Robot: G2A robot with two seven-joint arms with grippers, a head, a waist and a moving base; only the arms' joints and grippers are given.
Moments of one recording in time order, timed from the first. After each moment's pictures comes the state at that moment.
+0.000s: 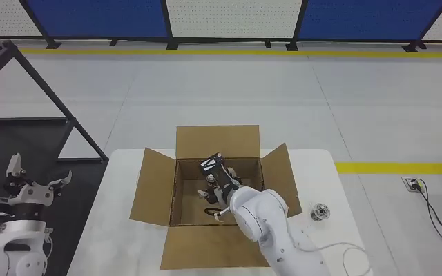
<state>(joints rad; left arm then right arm) 1.27 -1.16 -1.96 -1.75 -0.73 0.10 -0.13 -0.69 -1.56 0.96 -1.44 -1.27 0.05 0.90</state>
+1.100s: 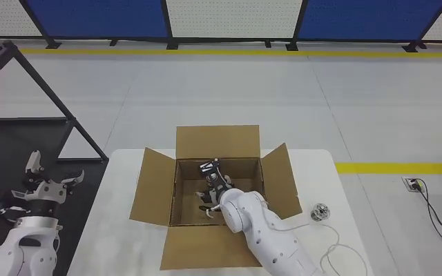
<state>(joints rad) 1.25 -1.16 -1.91 -1.73 -0.67 0.08 -0.16 -0.55 -1.65 0.86 -0.99 -1.12 0.14 0.68</state>
